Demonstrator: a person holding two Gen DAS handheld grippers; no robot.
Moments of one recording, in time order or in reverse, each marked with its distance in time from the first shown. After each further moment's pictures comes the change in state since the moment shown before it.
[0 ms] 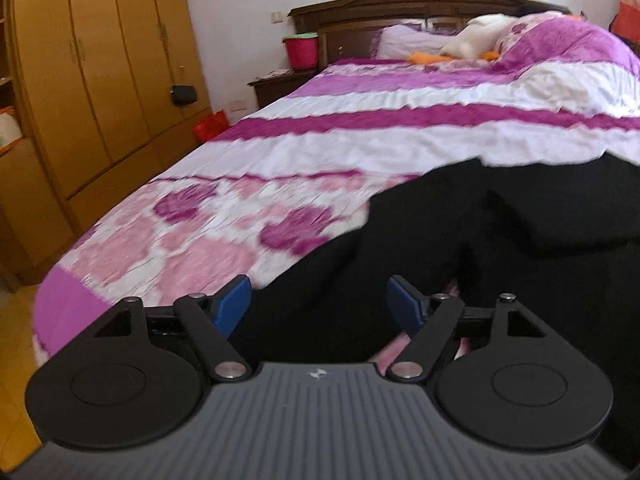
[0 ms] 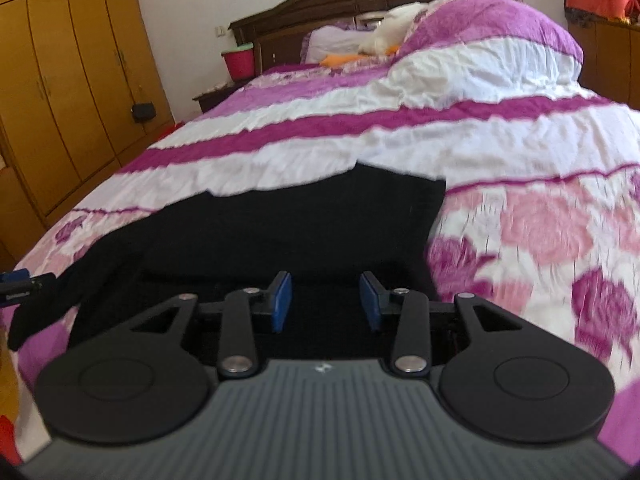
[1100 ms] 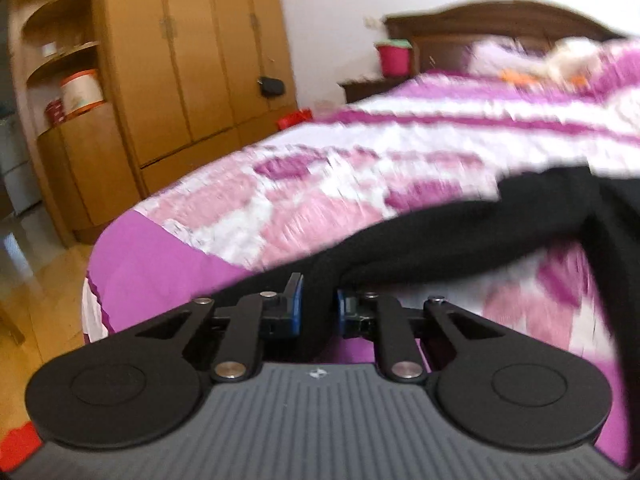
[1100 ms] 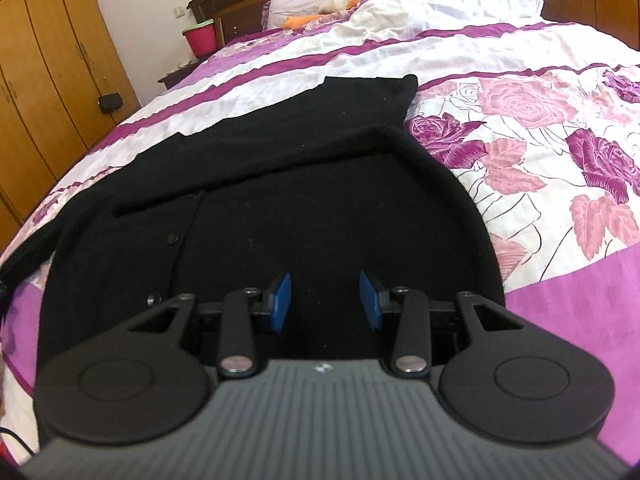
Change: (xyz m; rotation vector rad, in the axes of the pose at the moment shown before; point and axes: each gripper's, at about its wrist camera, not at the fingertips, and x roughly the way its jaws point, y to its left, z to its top) left arm 0.020 0.057 -0.042 -0.180 -0.056 0.225; right arm 0.016 -0.001 -0.070 0.116 0.068 -0.072
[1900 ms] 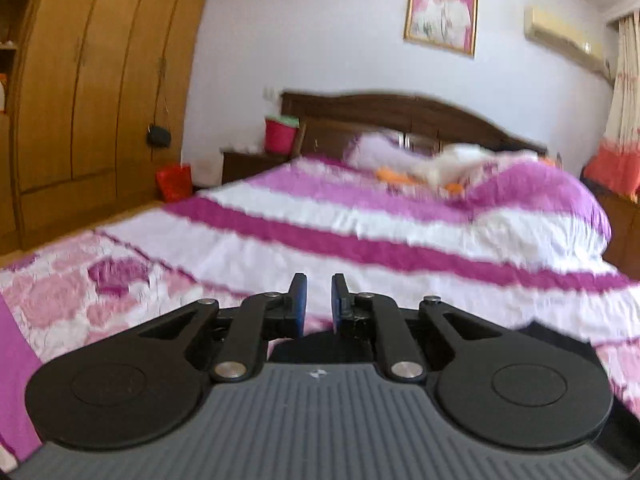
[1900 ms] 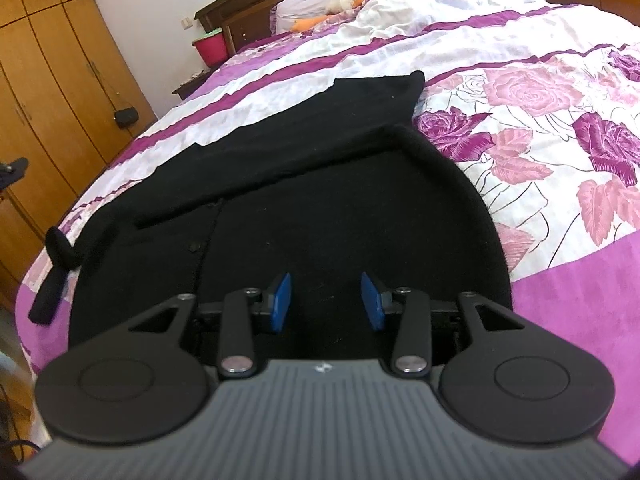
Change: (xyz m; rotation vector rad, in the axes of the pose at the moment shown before) left arm -0.059 -0.098 0.116 -0.110 -0.148 -0.419; right arm -0.009 -0.009 0.001 0.042 0.001 0.071
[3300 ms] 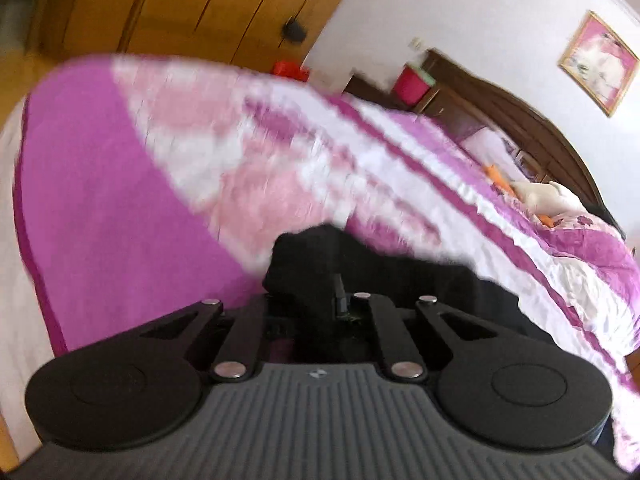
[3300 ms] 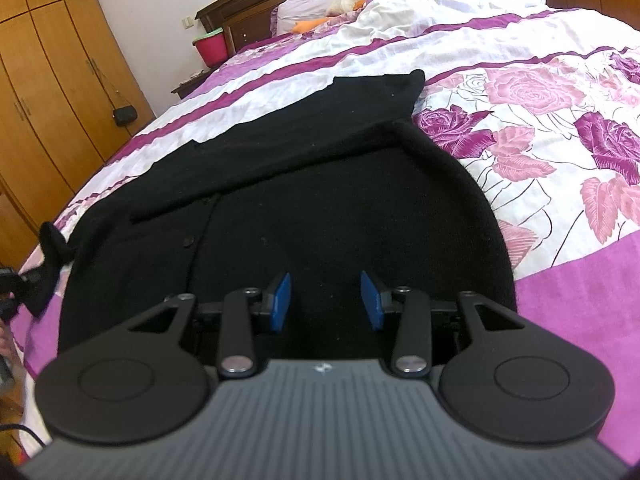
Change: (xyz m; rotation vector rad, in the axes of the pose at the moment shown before) left arm 0.012 0.170 -0.094 -0.470 0.132 0.191; right arm 0.006 0.005 -0.006 -0.003 -0.011 -0.007
